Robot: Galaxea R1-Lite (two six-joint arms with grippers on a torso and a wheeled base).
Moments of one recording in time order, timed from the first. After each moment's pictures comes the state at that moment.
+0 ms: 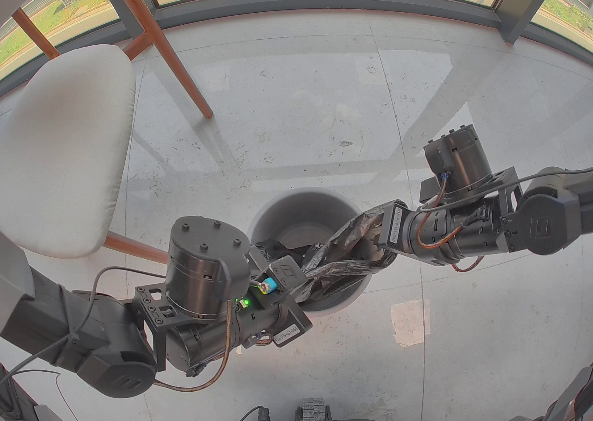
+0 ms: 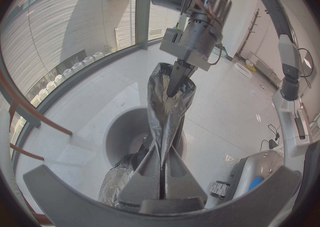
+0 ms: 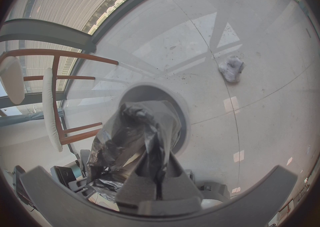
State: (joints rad) left arm -0.84 1.78 -0.70 -0.69 0.15 0.44; right arm 0.66 1.82 -1.17 0.10 -0.10 0.73
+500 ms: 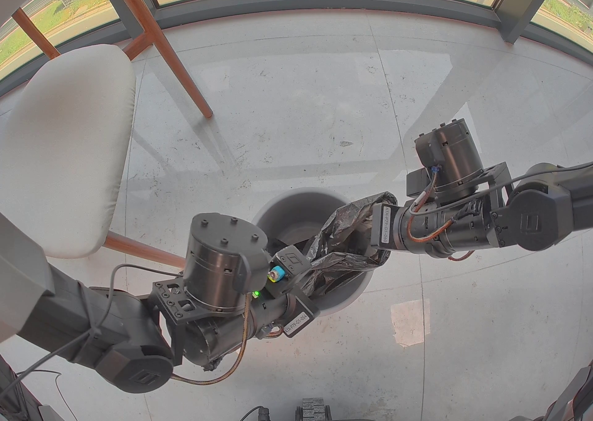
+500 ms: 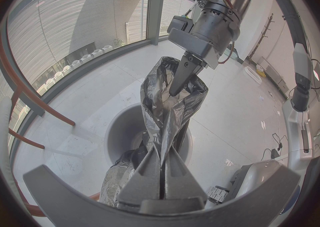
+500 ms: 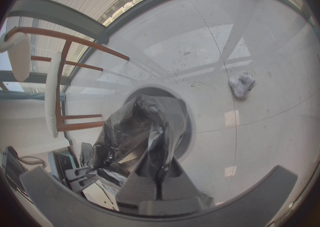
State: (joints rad) left arm -0.84 1.83 -0.75 -0.68 0.22 0.36; right arm 0.67 1.85 -1.22 0.09 -0.09 0.57
